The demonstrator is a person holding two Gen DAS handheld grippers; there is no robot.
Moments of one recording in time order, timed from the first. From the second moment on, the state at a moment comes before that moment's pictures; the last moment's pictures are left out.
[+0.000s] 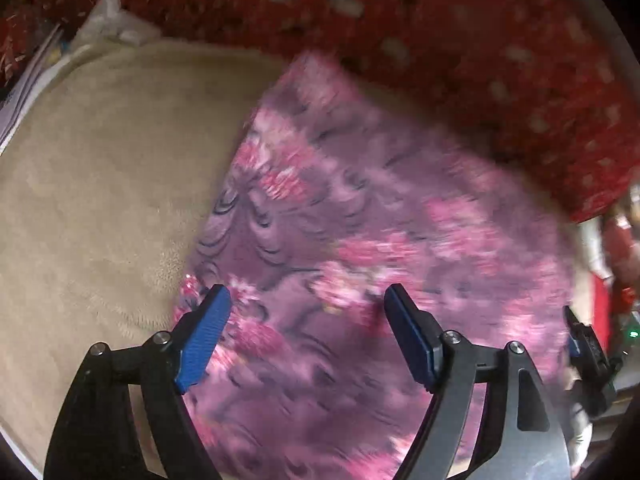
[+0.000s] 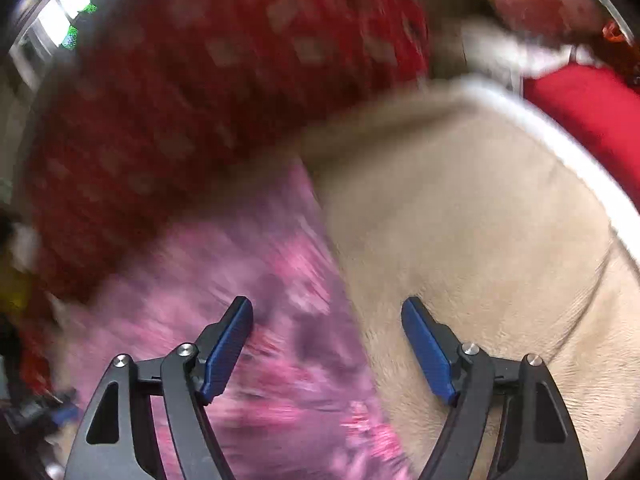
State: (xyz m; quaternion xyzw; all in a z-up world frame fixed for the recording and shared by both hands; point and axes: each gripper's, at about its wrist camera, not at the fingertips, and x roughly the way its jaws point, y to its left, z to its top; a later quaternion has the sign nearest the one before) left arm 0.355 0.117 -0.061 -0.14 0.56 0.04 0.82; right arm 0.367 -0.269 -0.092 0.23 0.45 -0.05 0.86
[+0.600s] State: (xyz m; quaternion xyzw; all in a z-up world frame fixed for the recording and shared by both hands) left arm 0.312 0.129 -0.040 -0.15 0.53 0.04 0.83; right arm 0.321 -0.221 -0.058 0.17 0.41 -0.05 0.89
